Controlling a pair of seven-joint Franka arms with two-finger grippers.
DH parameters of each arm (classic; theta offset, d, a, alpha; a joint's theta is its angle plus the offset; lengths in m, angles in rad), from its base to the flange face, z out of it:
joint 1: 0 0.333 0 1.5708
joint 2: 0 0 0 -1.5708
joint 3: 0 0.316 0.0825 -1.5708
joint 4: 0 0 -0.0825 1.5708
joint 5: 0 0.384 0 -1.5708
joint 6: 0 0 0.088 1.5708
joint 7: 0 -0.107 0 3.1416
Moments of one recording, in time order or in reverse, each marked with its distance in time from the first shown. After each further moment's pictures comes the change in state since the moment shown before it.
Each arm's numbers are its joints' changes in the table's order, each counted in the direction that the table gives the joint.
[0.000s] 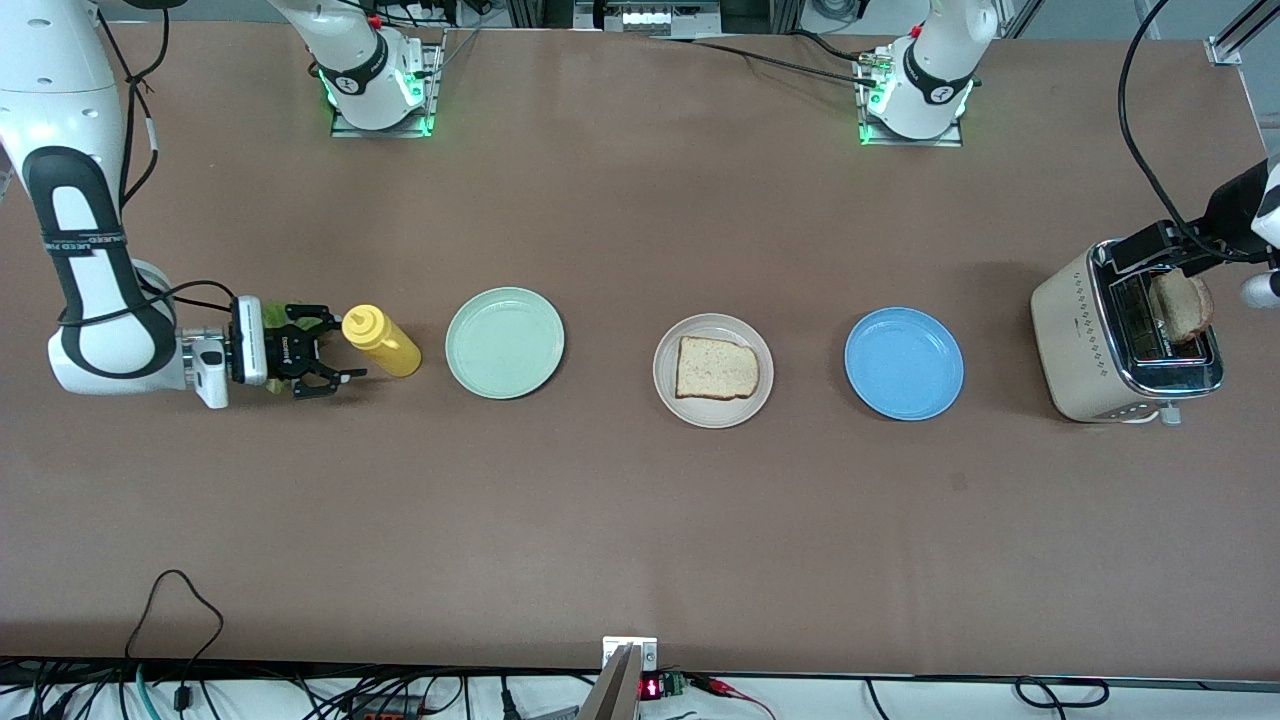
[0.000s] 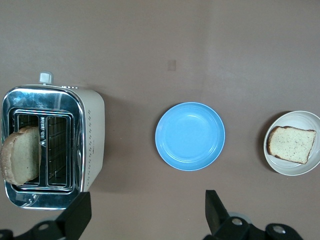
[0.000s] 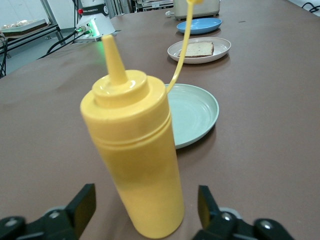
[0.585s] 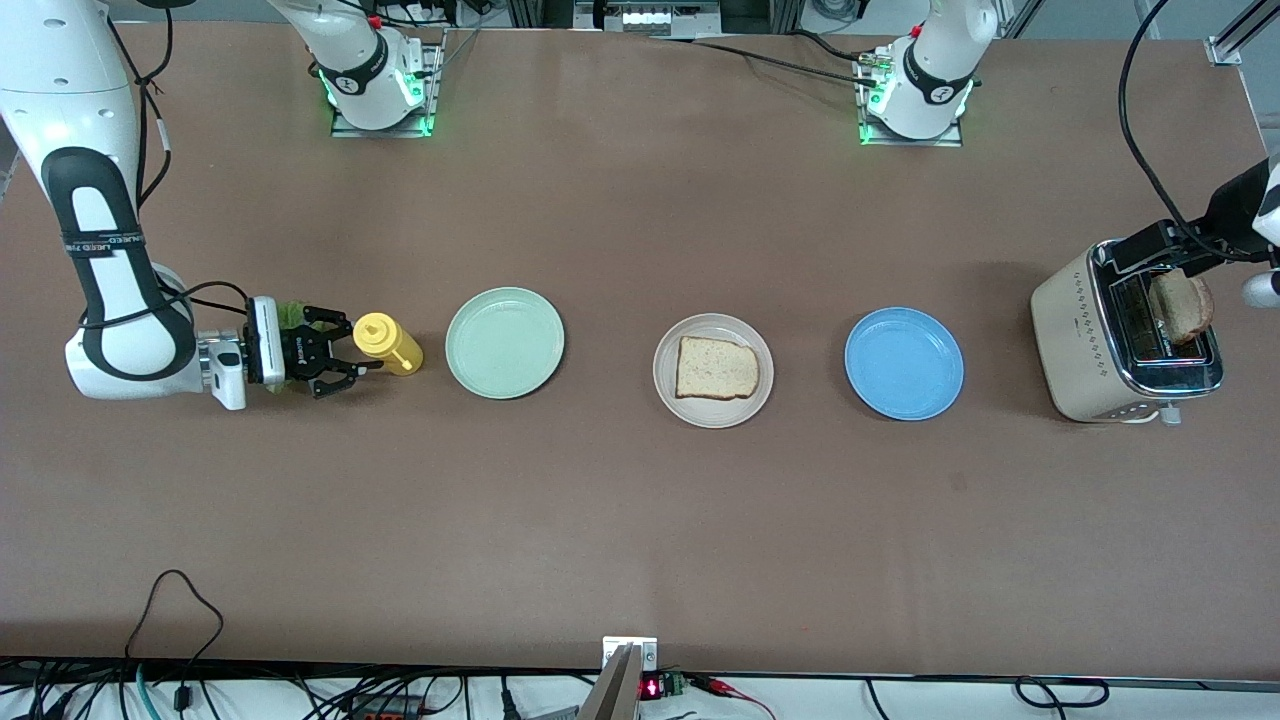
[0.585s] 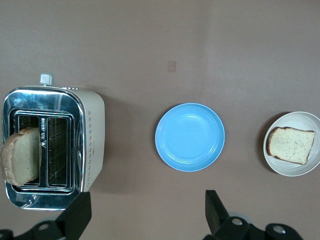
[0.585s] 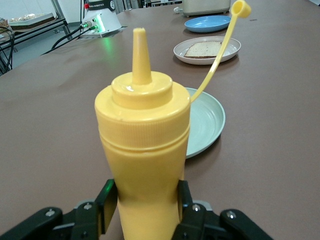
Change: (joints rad) left arm 0.000 0.000 0.000 -0.002 0.000 -0.003 0.000; right arm 0.062 0.003 0.001 0.000 -0.001 -0.019 0.000
